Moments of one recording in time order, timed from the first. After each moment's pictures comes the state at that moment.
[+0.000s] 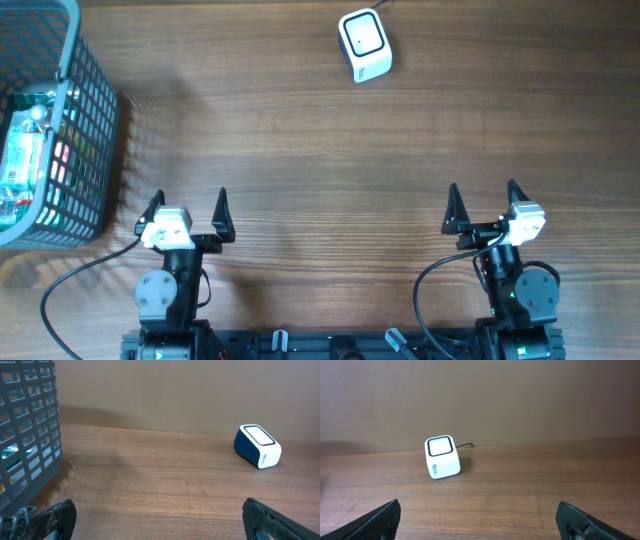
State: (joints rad) left arm 0.01 0.01 0.01 -0.07 0.01 -0.09; right arm 0.10 0.01 0.01 0.01 0.01 0.11
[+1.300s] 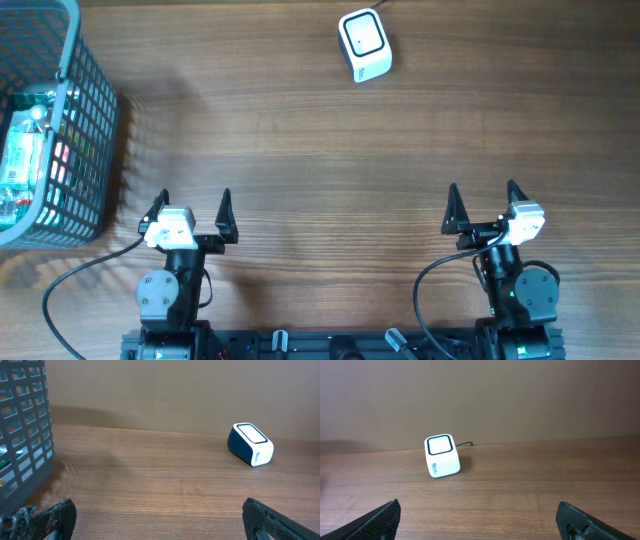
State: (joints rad) left arm -0.02 0.01 0.01 -0.07 0.02 -0.09; right arm 0.10 0.02 0.01 0.01 0.01 0.11
